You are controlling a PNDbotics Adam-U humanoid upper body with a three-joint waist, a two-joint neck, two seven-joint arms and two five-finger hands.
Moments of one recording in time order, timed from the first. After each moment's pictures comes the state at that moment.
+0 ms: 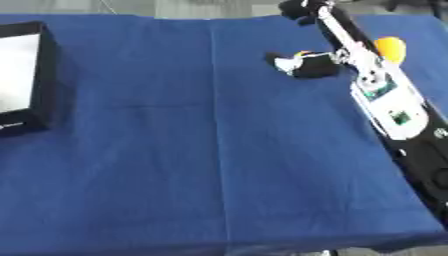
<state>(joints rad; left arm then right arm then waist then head) -0.59 0.73 -0.02 -1.61 -0.18 0.48 0.22 -0.66 -0.46 0.22 -1.53 0.38 0.02 0.05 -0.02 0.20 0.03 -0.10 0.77</state>
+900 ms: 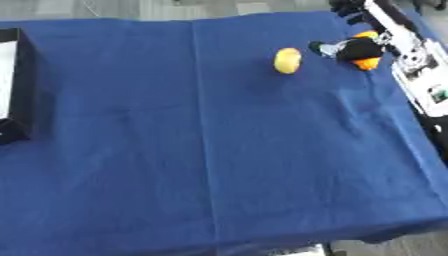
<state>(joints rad) -0.57 0.73 -0.02 -1.63 -0.15 0.47 0.26 -0.67 -0.59 0.11 -1.37 0.34 0.08 0.12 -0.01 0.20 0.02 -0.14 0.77</state>
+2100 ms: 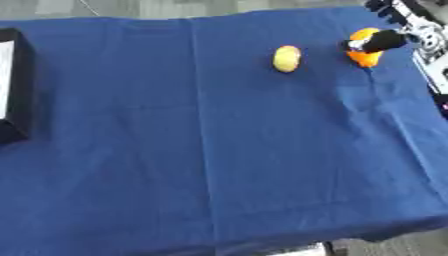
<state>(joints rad) -0.56 0.73 -0.02 -1.64 -0.14 0.47 0.26 -0.80 -0.66 0.06 -1.01 0.56 0.11 0.11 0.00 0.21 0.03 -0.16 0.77</state>
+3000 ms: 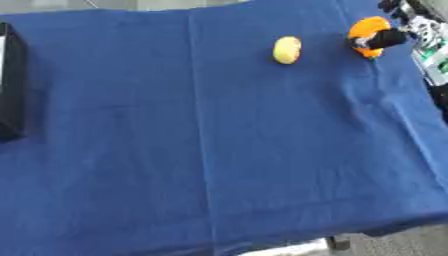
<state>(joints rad) -0.56 0.73 -0.02 -1.65 -0.14 0.48 0.27 -0.87 -0.66 0.03 -0.85 0.64 0.15 0.05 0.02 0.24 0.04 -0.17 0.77</state>
